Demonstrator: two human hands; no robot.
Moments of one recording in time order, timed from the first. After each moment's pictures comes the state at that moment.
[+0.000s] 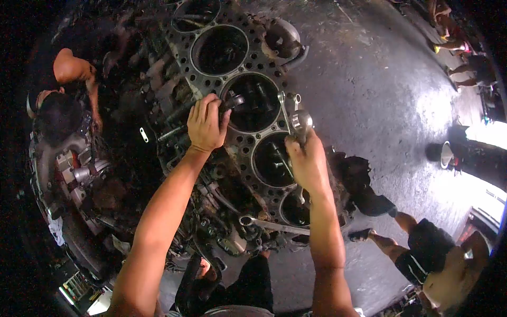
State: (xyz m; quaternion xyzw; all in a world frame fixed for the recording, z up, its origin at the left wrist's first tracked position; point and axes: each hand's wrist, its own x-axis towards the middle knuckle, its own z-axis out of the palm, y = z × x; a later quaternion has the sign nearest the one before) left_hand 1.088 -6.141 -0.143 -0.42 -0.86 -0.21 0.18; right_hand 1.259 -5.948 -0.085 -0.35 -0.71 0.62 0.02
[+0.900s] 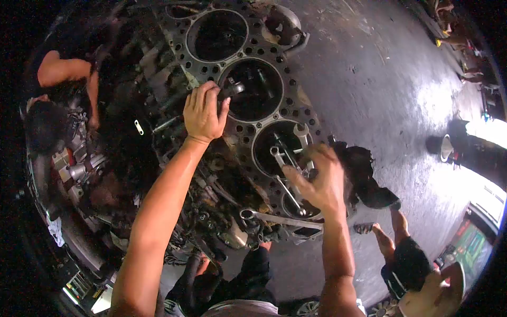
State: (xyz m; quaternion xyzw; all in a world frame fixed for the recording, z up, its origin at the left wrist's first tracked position) left_hand 1.086 -6.141 -0.143 -0.43 -0.86 -0.21 0.19; right_hand 1.306 -5.946 -0.077 -0.20 -0.89 0.42 0.04
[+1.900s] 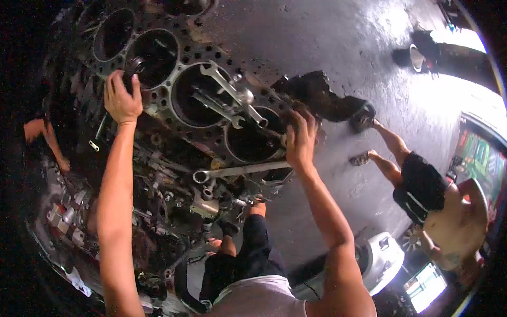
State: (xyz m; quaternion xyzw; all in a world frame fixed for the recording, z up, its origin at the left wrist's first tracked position) left_hand 1.091 -6.133 -0.149 -0.44 -0.85 -0.14 0.26; right_hand 1.491 -5.959 -0.171 -0.41 -0.84 0.30 0.17
